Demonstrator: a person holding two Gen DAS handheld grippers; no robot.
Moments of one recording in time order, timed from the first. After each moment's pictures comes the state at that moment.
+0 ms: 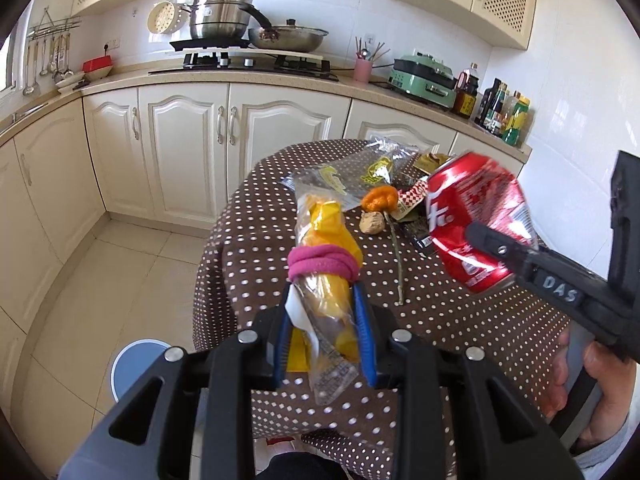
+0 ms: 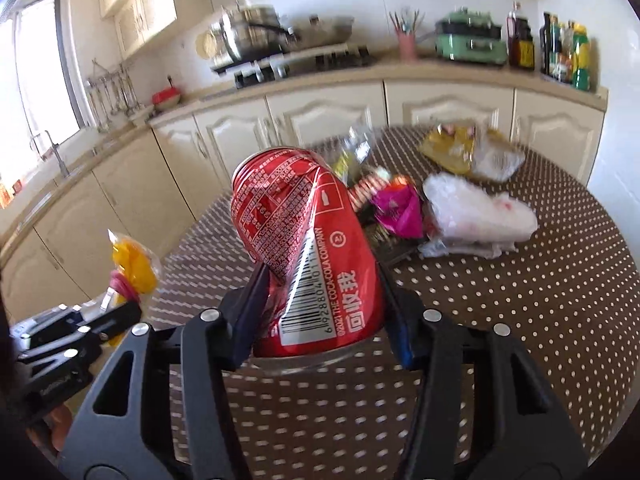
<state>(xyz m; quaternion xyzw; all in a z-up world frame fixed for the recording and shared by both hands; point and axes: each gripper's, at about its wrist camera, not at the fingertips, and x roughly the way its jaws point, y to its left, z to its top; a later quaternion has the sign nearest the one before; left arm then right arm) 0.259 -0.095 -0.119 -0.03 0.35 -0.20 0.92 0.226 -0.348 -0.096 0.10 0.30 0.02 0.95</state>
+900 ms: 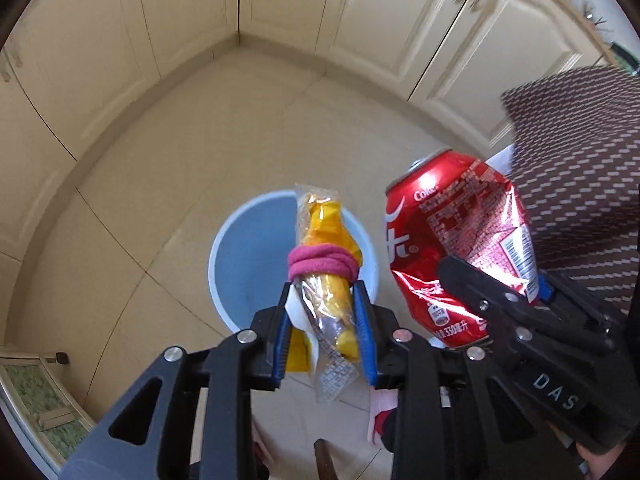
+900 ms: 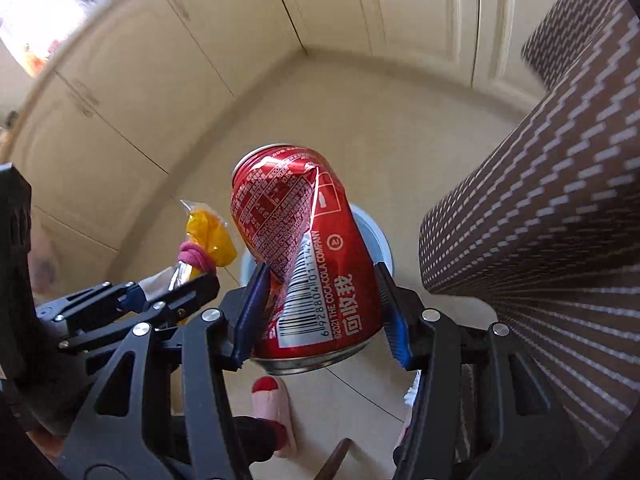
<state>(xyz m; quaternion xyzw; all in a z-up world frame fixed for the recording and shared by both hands) 0.398 0.179 -0.398 -0.11 0.58 0.01 0.81 0.406 -0.013 -0.366 0.04 0.55 0.20 0.81</state>
